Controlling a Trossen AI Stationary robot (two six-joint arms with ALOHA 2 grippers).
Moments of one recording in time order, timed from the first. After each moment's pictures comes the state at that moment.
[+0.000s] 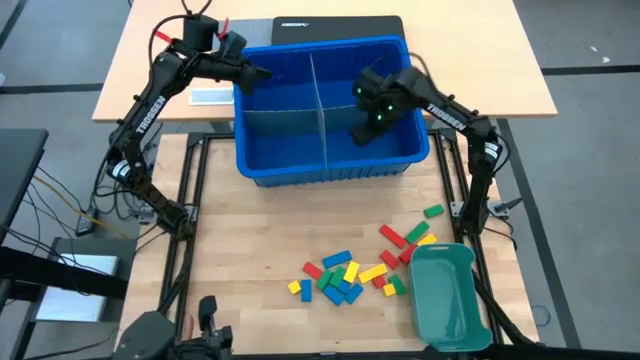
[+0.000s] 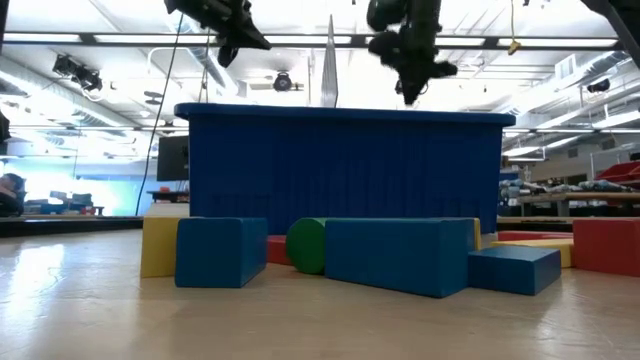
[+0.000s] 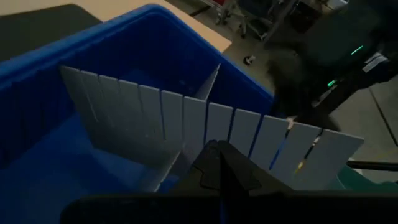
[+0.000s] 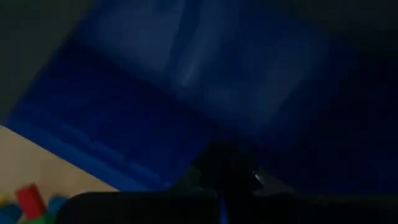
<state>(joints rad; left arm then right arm) 1.01 1.57 1.86 -0.80 0.66 -0.06 -0.56 1.86 2.08 -1.55 0.02 0.40</state>
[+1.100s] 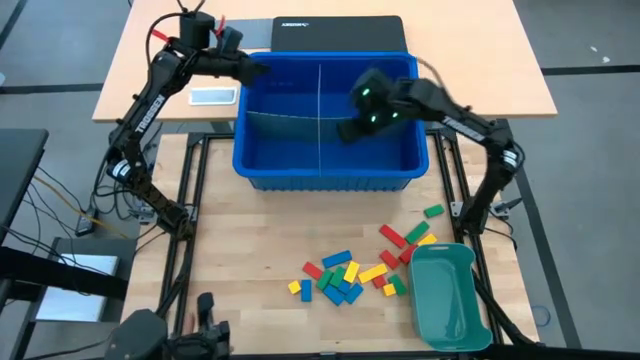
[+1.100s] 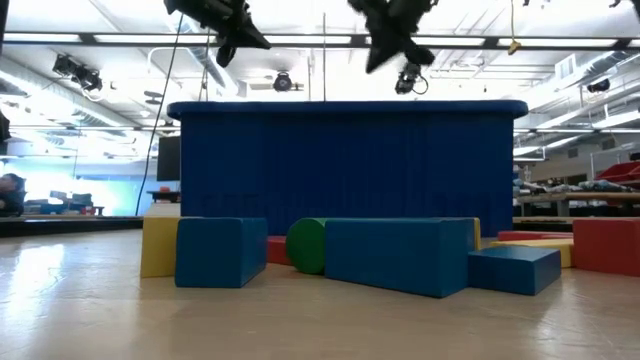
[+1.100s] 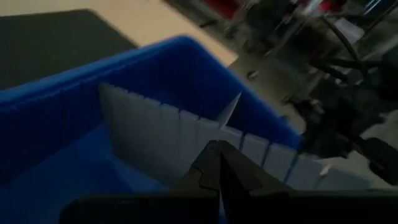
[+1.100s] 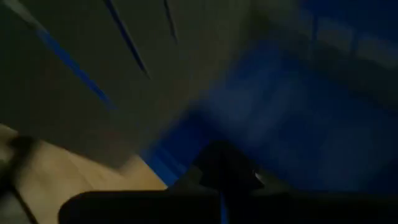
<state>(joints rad) 1.03 1.57 1.86 -0.73 0.66 -0.18 -0.46 1.72 1.96 -1.14 -0.08 0.58</state>
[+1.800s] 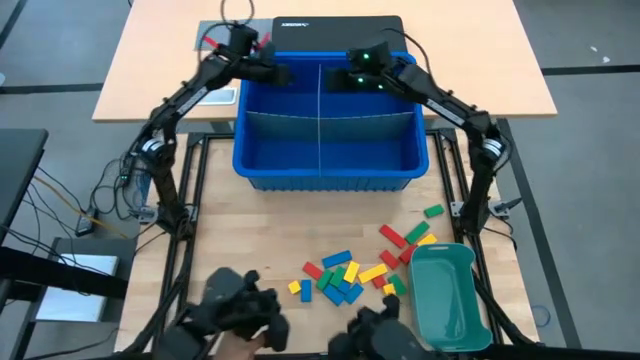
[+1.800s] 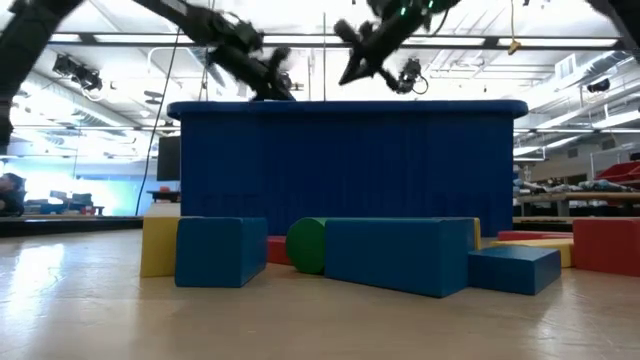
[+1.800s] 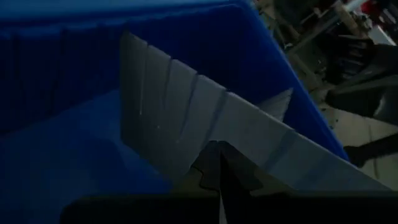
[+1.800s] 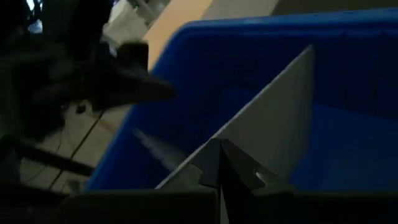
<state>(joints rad) 0.97 1.86 1.86 -0.58 0.58 -0.33 -0.67 1.86 1.96 -0.58 -0.05 0.61</state>
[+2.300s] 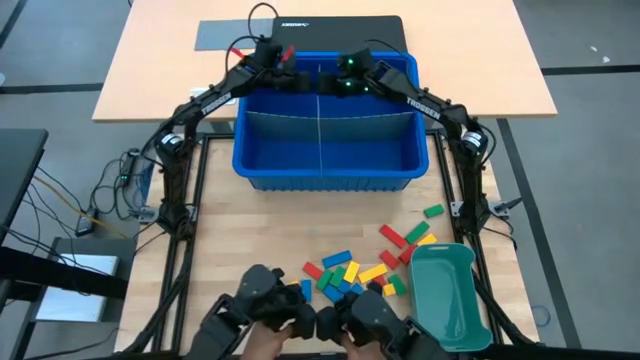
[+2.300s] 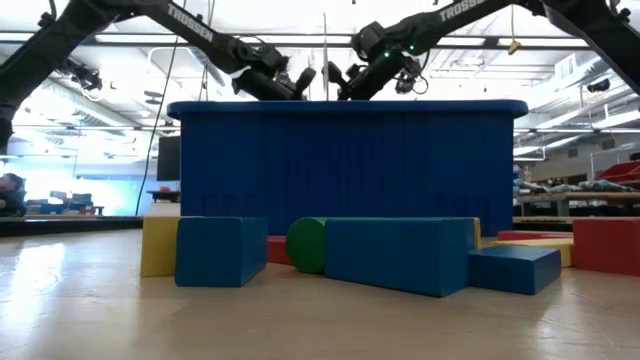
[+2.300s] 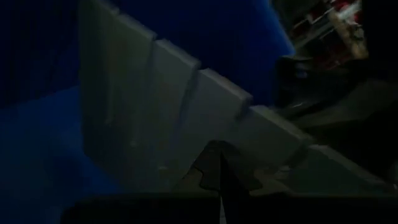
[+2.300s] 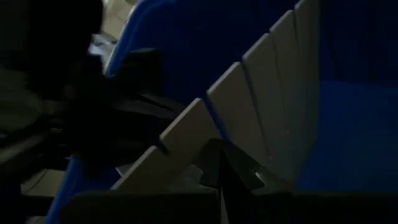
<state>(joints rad) 0.90 2.01 1.86 -0.39 0.54 -0.45 -0.72 2.03 1.96 -0.48 -0.14 0.69</state>
